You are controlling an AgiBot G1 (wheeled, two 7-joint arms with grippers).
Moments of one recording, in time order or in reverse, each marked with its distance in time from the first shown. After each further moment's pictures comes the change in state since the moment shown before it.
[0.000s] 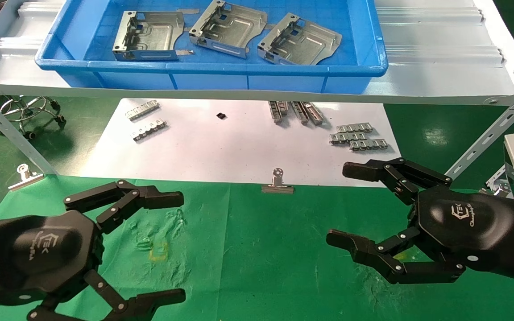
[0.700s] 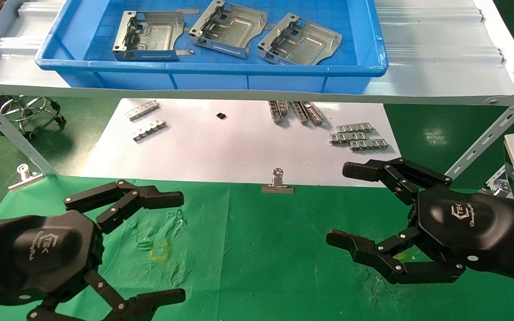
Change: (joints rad) left arm 0.000 0.000 0.000 0.000 0.000 0.000 0.000; right arm 0.000 0.000 0.000 0.000 0.000 0.000 0.000
